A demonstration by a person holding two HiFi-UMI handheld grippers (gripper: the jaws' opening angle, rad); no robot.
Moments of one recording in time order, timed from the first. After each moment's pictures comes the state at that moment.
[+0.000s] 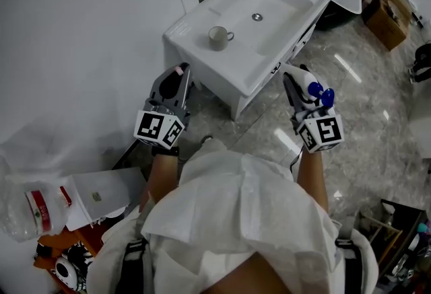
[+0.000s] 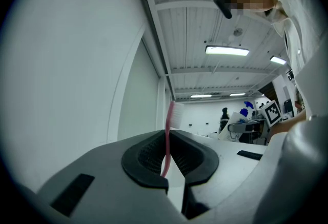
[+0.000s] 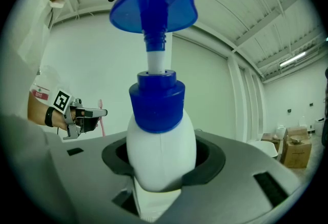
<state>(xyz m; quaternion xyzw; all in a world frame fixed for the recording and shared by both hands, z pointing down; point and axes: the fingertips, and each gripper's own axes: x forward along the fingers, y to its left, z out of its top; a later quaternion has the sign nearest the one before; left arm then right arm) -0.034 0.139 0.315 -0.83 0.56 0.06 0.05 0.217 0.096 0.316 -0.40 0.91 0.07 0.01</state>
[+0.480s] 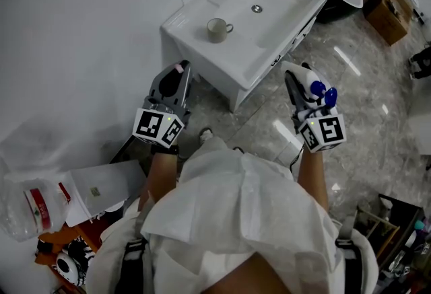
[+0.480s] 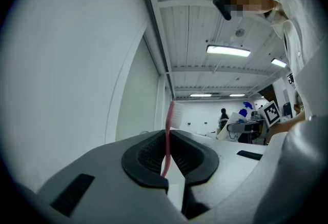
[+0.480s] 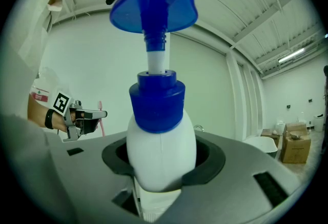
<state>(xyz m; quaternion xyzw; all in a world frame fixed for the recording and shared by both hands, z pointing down) -0.030 0.141 0.323 -0.83 0.56 0.06 0.03 0.219 0.098 0.322 -0.40 0.91 0.05 0.00</state>
